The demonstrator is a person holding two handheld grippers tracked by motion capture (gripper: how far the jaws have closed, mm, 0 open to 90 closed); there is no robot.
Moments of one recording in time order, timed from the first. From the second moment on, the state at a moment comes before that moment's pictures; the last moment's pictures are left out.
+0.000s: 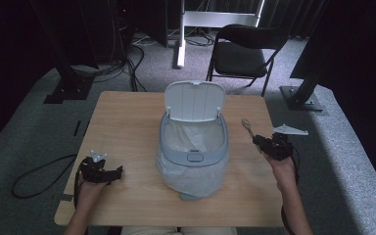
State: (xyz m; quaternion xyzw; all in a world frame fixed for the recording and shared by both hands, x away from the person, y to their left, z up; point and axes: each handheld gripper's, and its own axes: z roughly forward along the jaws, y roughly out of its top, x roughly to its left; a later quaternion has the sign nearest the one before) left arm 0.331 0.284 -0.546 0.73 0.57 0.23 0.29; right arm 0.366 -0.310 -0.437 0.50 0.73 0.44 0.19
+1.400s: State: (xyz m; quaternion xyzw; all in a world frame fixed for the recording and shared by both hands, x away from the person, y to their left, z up) left arm 0.331 0.283 -0.546 0.73 0.58 0.23 0.29; right arm 0.309 -0.235 -0.294 0.31 0.74 0.56 0.20
